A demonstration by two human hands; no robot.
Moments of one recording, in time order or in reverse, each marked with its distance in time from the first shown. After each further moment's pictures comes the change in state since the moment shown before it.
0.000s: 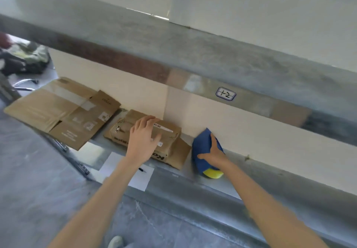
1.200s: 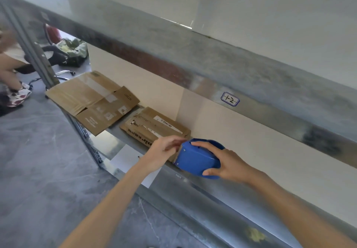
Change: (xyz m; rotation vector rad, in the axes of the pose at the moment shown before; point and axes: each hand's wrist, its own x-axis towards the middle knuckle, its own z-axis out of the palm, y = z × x) left_hand -0.042 0.047 -0.014 -0.718 -0.257 -0.069; right_hand -0.070 -0.038 -0.060 -0.484 -0.266 -0.725
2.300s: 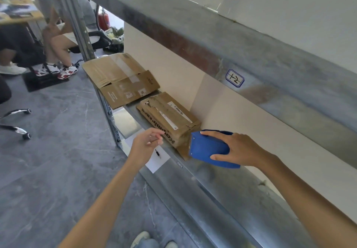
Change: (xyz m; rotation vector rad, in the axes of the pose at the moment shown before) left_hand -0.049 -0.041 0.019 -0.028 0.583 -0.244; right_hand 0.026 0.038 -0.033 -0.452 -0.048 -0.203
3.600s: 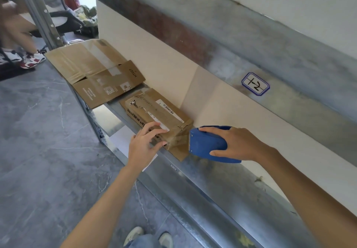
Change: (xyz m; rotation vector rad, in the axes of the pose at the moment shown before) left_hand 0.048 -0.058 0.030 0.400 0.014 0.379; right_hand 0.027 0.018 -0.001 -0.075 -0.078 0.118
